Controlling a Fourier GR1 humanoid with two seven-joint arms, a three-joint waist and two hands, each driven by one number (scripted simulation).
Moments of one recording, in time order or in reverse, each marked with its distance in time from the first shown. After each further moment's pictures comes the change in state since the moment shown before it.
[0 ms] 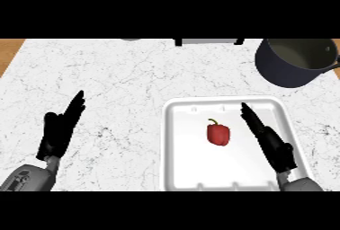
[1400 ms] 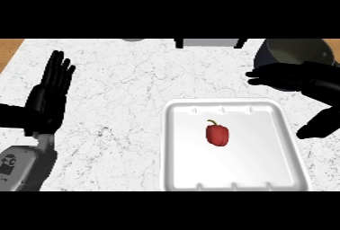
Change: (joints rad) left arm -0.117 -0.100 0.191 -0.165 0.074 0.017 -0.126; right arm -0.495 -0.503 0.034 -0.114 0.470 0.484 -0.337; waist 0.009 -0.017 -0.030
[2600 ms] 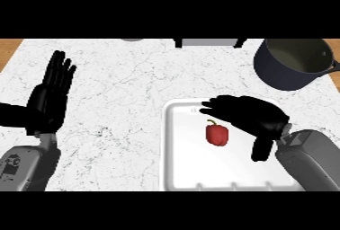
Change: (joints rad) left arm 0.001 -0.080 0.080 0.003 -0.091 -0.072 0.025; right arm 0.094 0.344 0.123 -0.088 0.391 0.135 0.310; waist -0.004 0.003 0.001
